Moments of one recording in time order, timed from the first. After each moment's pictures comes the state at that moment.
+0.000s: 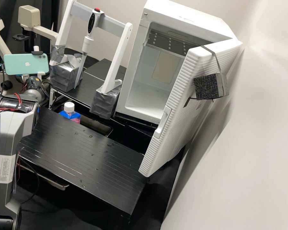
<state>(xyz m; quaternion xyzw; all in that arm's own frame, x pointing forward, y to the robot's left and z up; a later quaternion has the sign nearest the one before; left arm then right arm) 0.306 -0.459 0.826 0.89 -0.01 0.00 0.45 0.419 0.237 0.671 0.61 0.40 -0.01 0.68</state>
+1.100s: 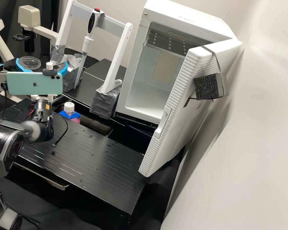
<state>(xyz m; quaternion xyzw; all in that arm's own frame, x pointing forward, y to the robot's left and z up) 0.306 -0.459 0.826 0.89 -0.01 0.00 0.45 0.272 0.156 0.814 0.67 0.29 0.19 0.65</state>
